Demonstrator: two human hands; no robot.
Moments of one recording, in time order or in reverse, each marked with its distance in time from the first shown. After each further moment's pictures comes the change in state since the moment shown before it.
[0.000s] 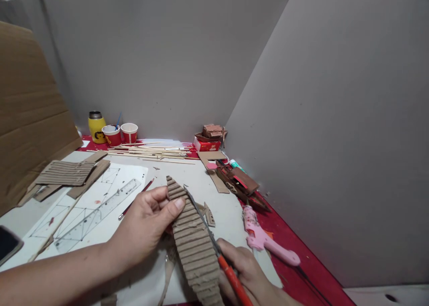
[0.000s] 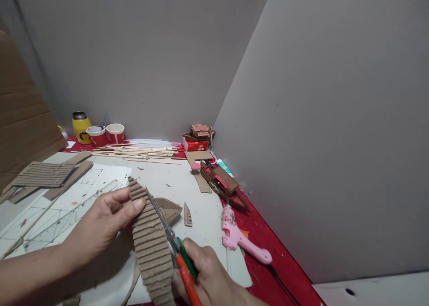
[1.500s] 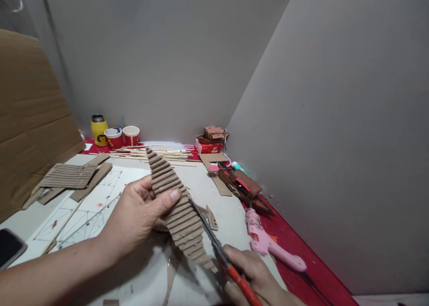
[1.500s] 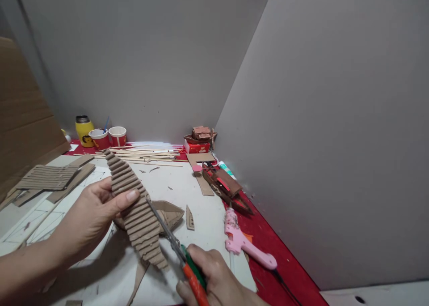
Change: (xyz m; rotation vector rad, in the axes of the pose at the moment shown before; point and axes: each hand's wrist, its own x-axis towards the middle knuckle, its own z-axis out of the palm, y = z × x) left_hand 0.005 0.022 -0.008 0.037 0.173 0.087; right_hand -0.008 0.019 -0.011 -0.166 -0.008 -0.041
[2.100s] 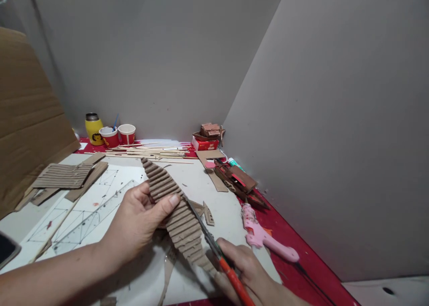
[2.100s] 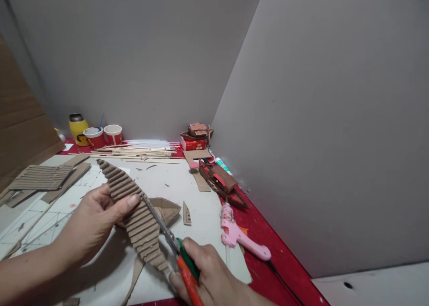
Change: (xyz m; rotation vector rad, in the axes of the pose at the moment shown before) left_hand -0.005 -0.010 0.009 -0.008 0.070 -0.032; right_hand 0.002 -0.018 -0.001 -0.100 0.023 0.042
